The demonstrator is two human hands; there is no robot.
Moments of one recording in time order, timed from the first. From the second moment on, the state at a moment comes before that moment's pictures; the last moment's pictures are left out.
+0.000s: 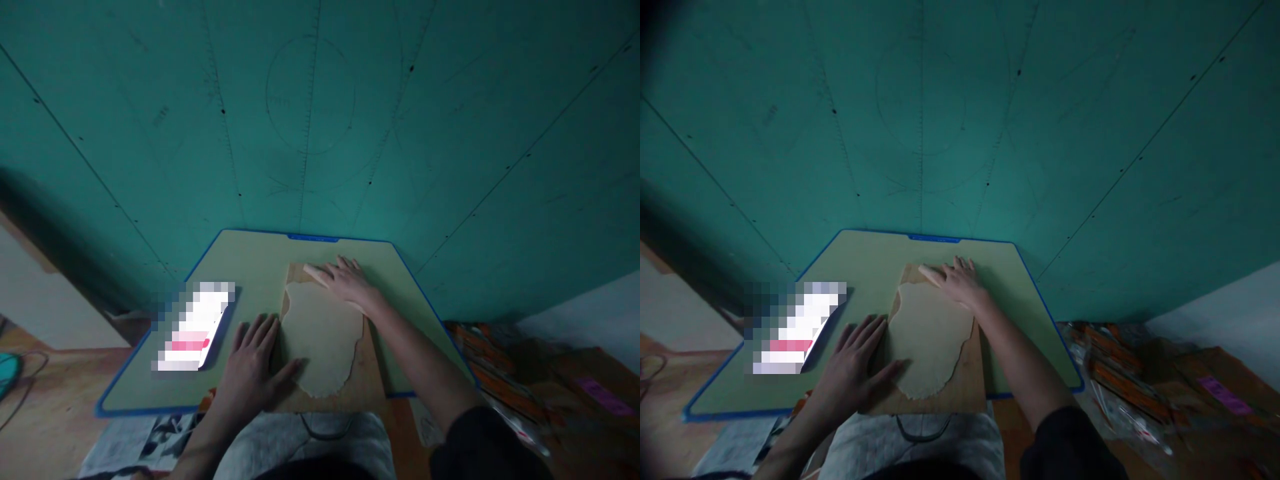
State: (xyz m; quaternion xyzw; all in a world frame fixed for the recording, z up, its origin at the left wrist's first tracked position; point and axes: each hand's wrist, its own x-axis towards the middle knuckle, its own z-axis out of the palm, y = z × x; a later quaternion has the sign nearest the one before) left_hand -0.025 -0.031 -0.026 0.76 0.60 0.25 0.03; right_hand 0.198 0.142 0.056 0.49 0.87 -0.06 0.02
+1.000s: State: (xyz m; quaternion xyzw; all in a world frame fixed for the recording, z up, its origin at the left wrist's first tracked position) left_hand -0.028 -0.039 -0.002 0.57 0.63 0.46 0.25; right_hand 0.189 0.001 0.047 0.40 0.91 -0.08 -0.13
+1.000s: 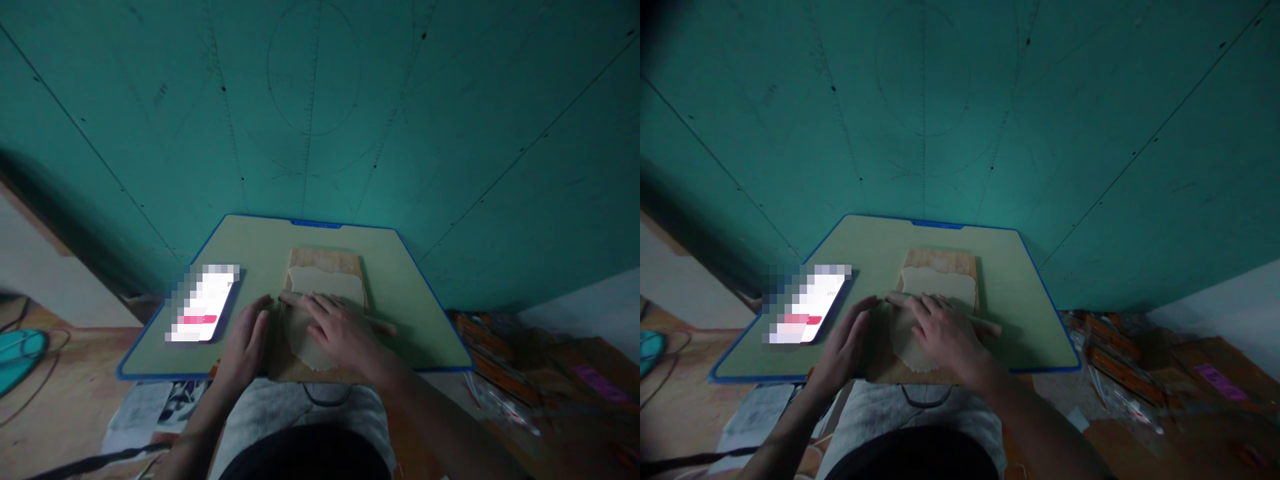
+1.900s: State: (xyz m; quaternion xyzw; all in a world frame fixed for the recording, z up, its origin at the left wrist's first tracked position) left_hand -0.028 -0.044 0.014 0.51 0.61 0.52 0.31; right_hand 0.218 -0.037 0.038 0.28 0.94 -0.11 -0.14
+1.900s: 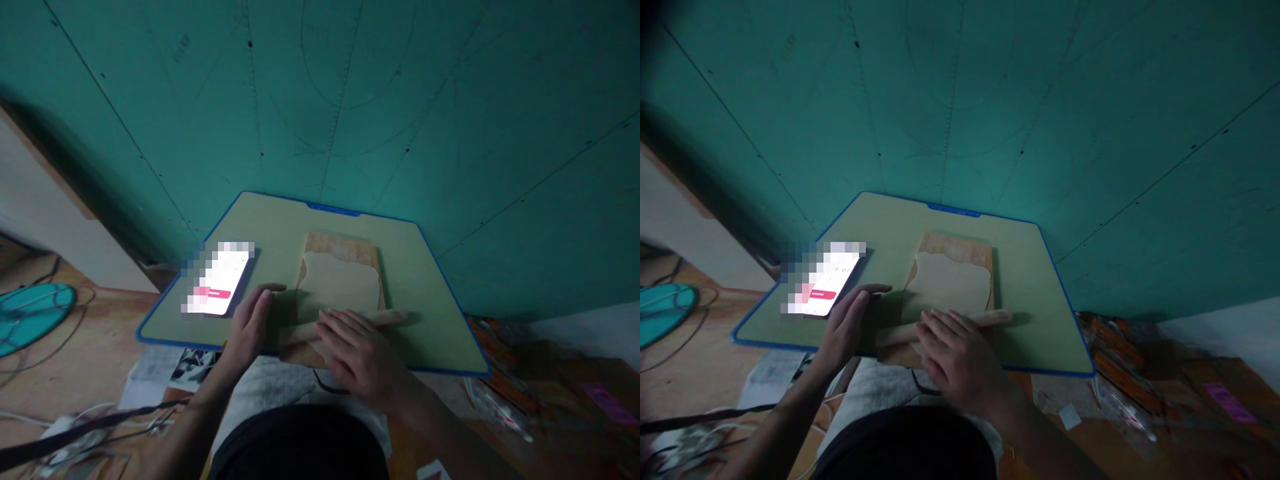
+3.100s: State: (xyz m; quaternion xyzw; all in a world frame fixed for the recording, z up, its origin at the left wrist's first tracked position) left_hand -0.002 -0.062 0.034 0.82 0.47 0.32 0.06; right_hand 0.242 -0.042 0.029 0.39 0.91 -0.02 -0.15
